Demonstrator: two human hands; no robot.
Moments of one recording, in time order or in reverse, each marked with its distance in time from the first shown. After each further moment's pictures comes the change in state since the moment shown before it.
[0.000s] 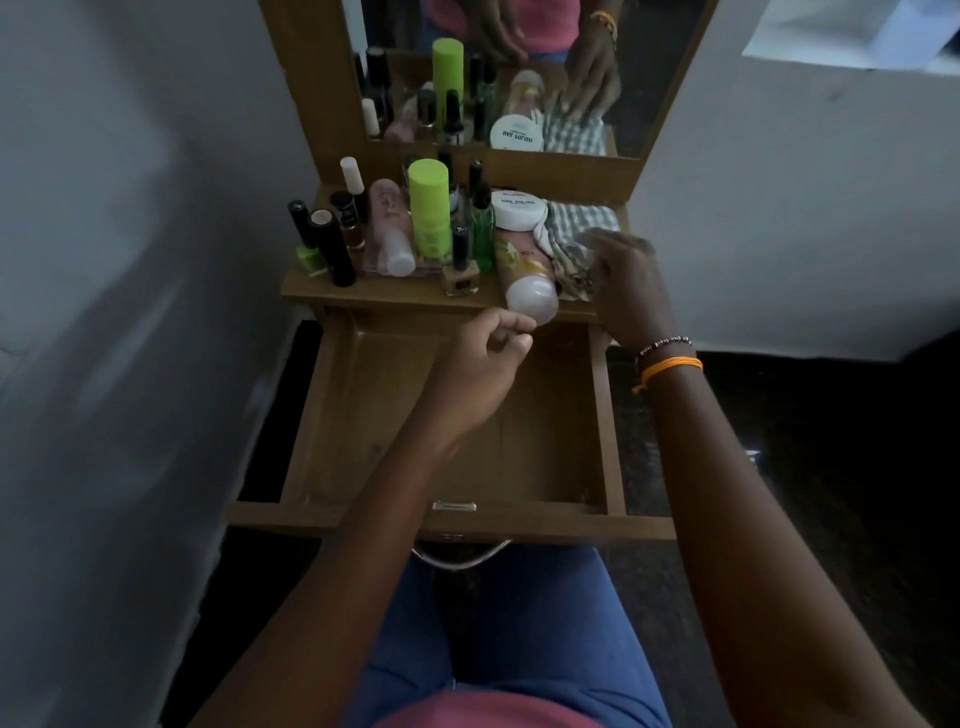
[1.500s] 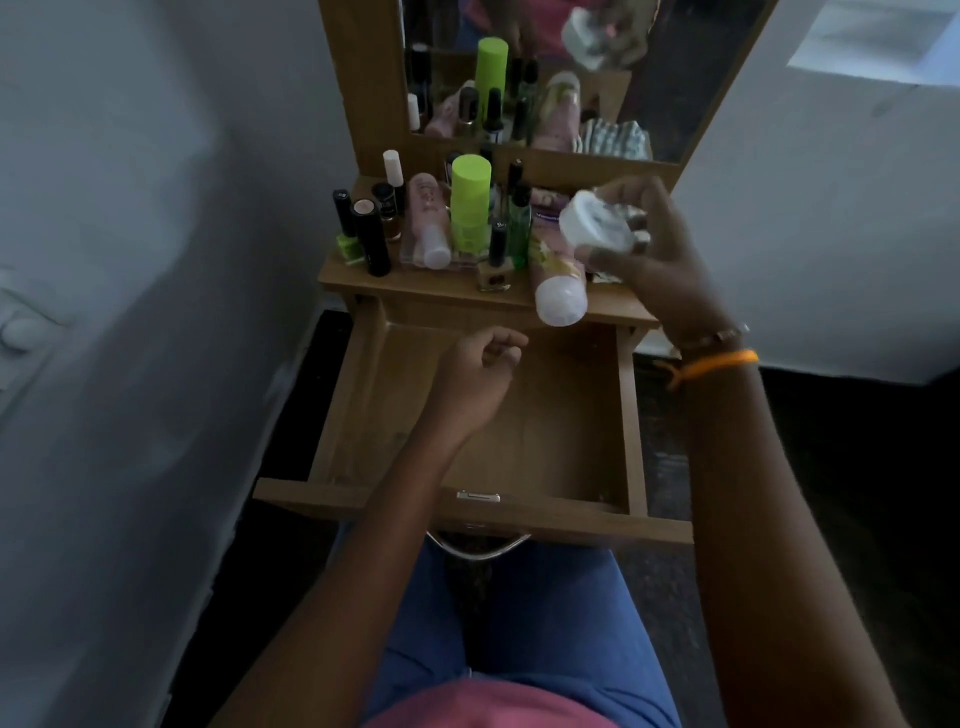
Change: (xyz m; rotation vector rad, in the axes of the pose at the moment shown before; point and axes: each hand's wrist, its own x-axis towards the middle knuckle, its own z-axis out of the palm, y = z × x) left_hand -0.002 -0.034 -0.013 -0.024 0.109 -0.069; right_hand 0.000 -0.047 -0.038 0.589 -0.177 0.027
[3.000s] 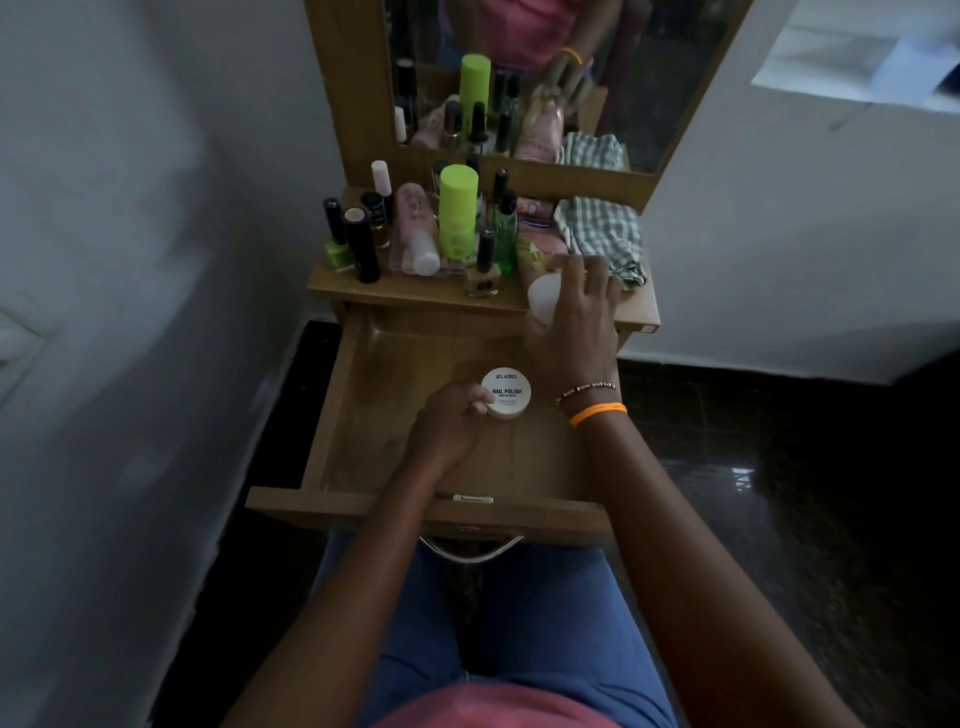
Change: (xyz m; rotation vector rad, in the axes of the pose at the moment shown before) left_hand 0.013 -0.079 0.010 0.304 -0.061 -0.050; right_hand -0.031 0.023 0.078 -0.635 0.333 0.023
